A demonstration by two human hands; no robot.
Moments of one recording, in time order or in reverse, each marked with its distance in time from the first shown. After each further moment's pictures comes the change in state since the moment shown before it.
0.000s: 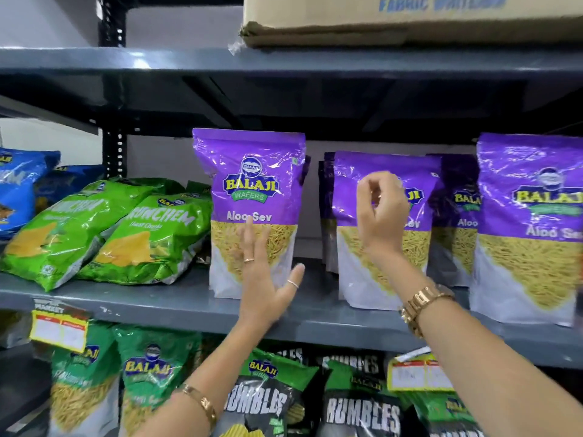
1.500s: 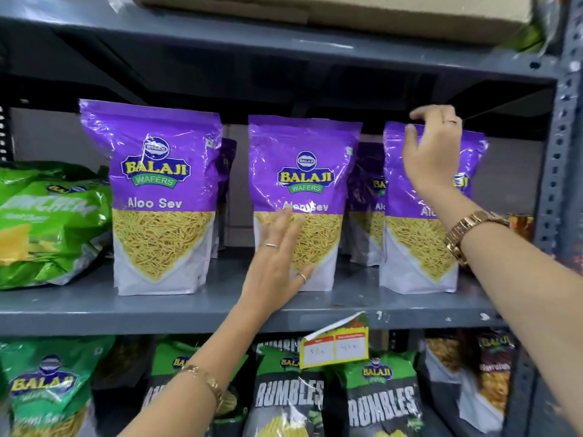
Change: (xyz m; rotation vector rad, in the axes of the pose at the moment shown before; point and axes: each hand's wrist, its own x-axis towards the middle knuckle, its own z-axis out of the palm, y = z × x) left_hand -0.006 0.071 0.100 0.060 -0.275 0.318; right_hand 0.125 0.061 -0.148 -0.645 -0.006 -0.135
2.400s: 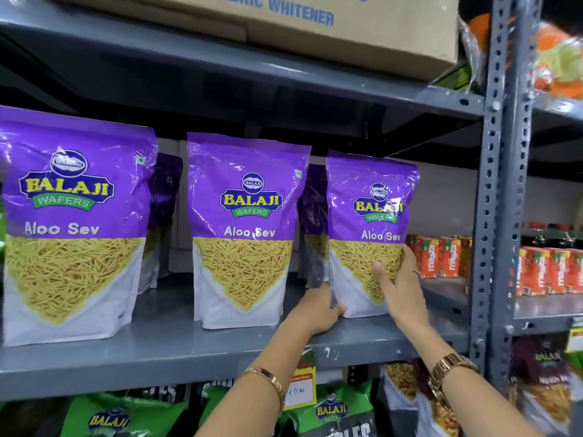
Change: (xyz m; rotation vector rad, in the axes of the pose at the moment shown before) left_hand 0.047 0.066 0.136 -0.267 -0.751 -0.413; right_hand -0.137 0.116 -0.017 0.156 -0.401 0.432
